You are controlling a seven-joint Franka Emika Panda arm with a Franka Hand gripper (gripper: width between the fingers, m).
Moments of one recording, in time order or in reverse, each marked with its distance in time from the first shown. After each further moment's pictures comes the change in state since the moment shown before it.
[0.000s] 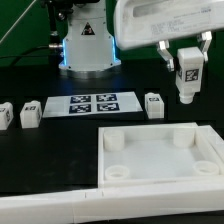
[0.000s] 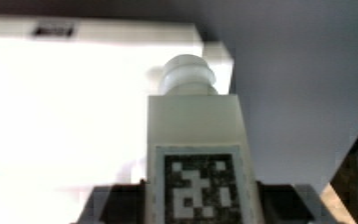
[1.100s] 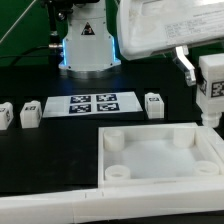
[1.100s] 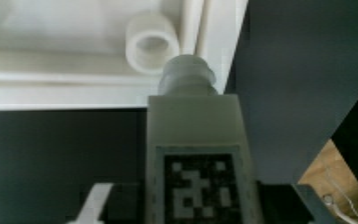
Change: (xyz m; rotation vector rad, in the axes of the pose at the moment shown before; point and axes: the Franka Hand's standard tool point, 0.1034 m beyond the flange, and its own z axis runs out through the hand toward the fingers) arm 0.090 0.015 0.036 -0.008 0.108 -0.027
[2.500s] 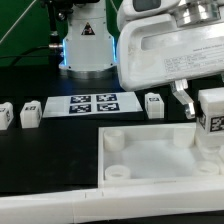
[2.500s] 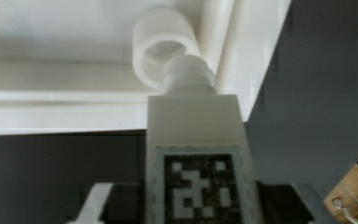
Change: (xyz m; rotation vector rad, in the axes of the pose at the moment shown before) arm -0.007 0.007 0.038 -0.009 -0.021 0.011
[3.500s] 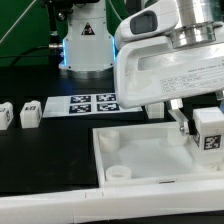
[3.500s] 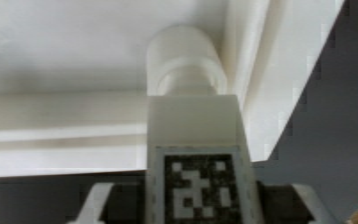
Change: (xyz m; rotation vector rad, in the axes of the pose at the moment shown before) arm -0.009 0.007 0.017 -0.007 -0.002 -0.003
